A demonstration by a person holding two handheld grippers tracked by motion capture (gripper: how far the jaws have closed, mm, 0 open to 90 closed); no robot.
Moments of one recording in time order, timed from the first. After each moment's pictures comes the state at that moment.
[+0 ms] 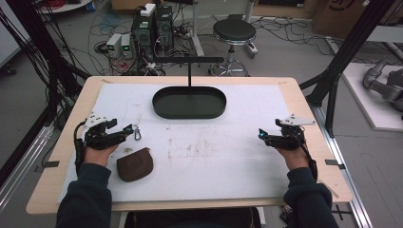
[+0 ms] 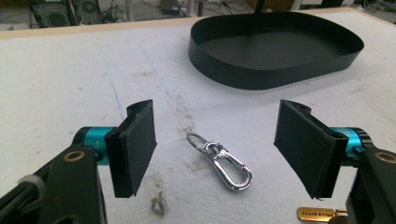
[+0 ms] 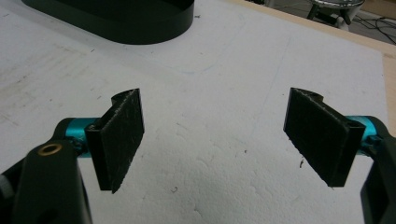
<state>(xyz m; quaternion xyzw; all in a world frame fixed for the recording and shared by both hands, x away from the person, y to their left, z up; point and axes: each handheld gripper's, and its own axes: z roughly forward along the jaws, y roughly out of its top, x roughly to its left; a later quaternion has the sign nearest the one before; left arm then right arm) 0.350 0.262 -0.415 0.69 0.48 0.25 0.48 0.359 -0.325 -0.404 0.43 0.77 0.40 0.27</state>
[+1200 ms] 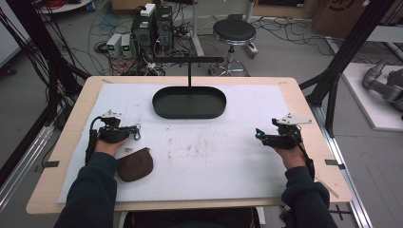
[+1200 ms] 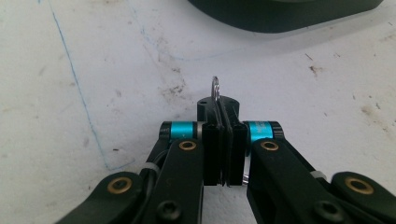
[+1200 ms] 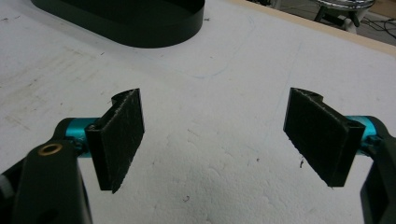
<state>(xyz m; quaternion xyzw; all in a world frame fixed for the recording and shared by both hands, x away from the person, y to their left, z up) 0.389 0.251 -0.441 0.74 0.51 0.16 0.42 0.361 -0.317 -0.403 0.42 0.77 0.40 0.26</state>
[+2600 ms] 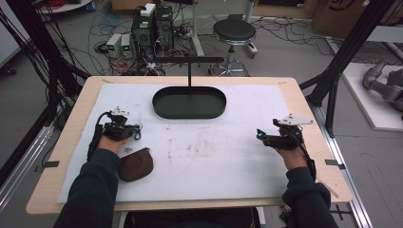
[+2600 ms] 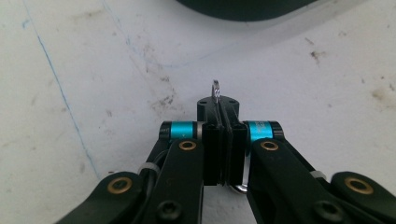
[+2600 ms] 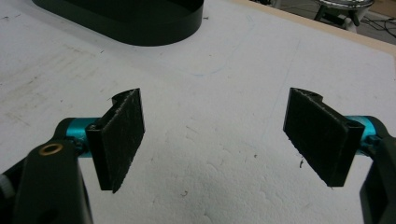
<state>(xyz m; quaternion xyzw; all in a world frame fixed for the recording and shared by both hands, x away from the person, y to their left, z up) 0.398 0.237 -0.431 0.79 0.47 0.17 0.37 0.359 -0.320 -0.403 0.42 0.77 0.40 0.26</state>
